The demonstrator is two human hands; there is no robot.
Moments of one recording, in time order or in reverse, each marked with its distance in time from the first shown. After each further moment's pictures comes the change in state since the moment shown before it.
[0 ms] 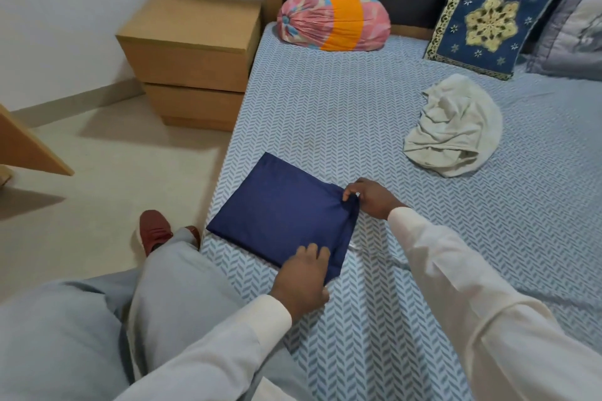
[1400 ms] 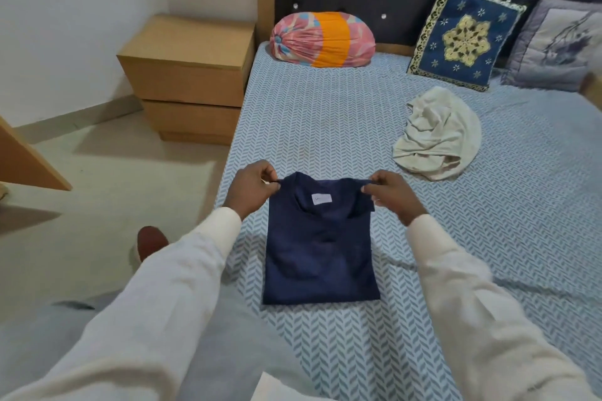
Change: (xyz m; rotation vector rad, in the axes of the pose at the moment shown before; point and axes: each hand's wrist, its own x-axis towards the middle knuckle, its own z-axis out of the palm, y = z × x) left_hand 0.044 -0.116 -0.118 -0.746 0.427 -0.180; right_hand -0.073 -0.054 -0.061 0.797 0.291 0.364
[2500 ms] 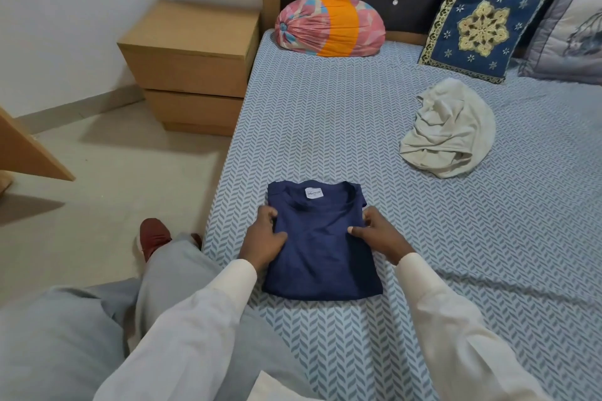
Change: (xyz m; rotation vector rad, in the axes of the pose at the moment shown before) left_hand -0.060 -0.046 0.076 -0.087 -0.066 -0.309; right_hand -0.018 0.072 0.047 -0.100 -0.121 0.157
